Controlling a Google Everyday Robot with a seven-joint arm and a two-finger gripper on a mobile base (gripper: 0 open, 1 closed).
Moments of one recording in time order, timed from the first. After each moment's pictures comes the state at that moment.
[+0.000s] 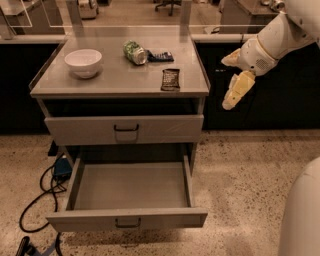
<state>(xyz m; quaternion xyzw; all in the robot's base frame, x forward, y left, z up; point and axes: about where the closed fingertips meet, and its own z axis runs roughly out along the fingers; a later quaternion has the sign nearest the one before) 0.666 -0.208 0.882 -0.62 0.73 0.11 0.27</state>
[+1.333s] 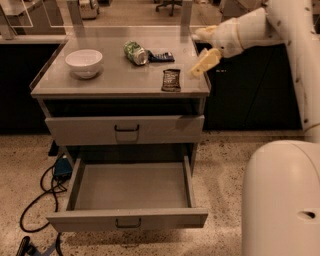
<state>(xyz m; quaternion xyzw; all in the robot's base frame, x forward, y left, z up) 0.756 -0.129 0.934 -0.57 0.65 0.19 0.46</state>
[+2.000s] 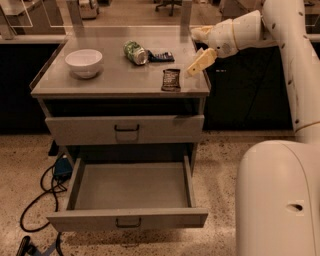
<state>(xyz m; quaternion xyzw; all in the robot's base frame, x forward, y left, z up) 0.766 -0.111 0.932 -0.57 0.63 0.21 0.47</state>
